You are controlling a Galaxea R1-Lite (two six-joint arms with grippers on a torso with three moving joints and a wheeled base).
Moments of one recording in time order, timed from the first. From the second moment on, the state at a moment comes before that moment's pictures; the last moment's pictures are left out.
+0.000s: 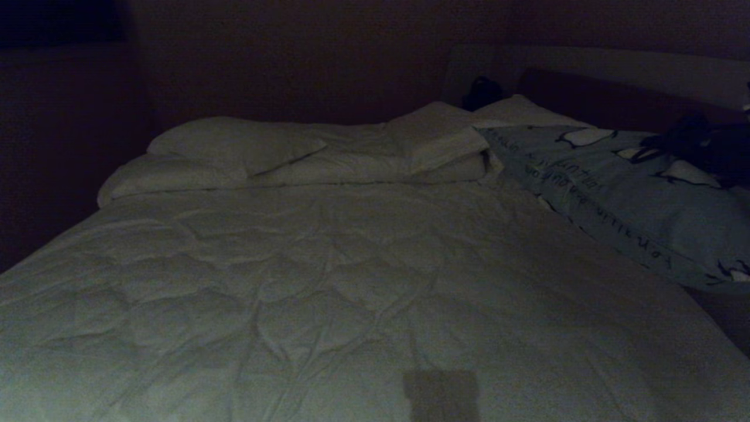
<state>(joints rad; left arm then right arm) 0.00 0.00 0.00 0.00 0.01 0.00 -0.25 1.80 -1.46 -0.20 0.31 0.71</state>
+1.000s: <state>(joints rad) 0.00 0.00 0.00 0.00 0.01 0.00 -0.25 1.80 -1.46 -0.20 0.31 0.71</state>
